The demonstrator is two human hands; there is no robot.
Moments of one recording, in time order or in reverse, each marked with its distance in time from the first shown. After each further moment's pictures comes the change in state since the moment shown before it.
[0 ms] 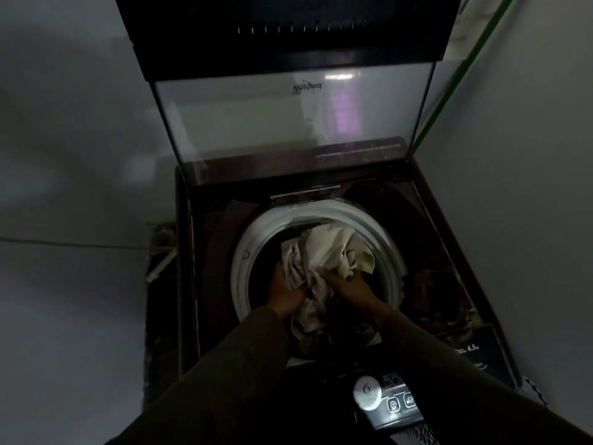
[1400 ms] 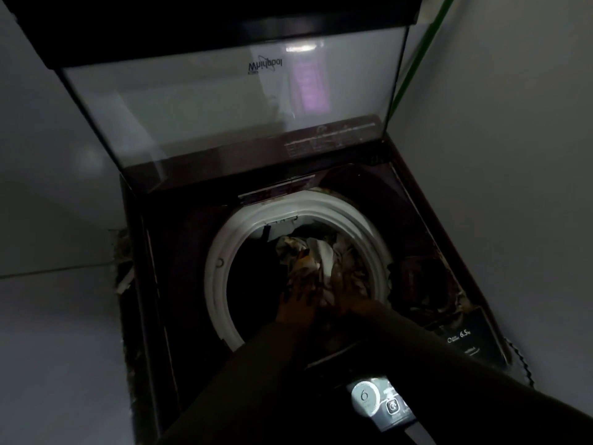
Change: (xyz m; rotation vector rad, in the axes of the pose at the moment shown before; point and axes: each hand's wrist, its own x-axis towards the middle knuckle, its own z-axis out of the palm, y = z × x) left_hand 0.045 -0.126 0.054 1.239 -0.428 0.435; right_hand 0.052 0.069 -0.030 -0.939 -0.021 -0.007
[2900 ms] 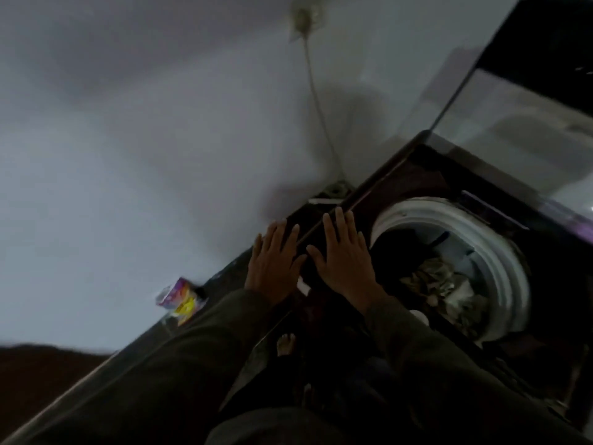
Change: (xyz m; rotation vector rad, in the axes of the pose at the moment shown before) left_hand -0.354 0.130 -0.033 -0.164 0.806 -1.134; right_hand -0.237 -0.127 0.075 -0.594 0.220 -1.333
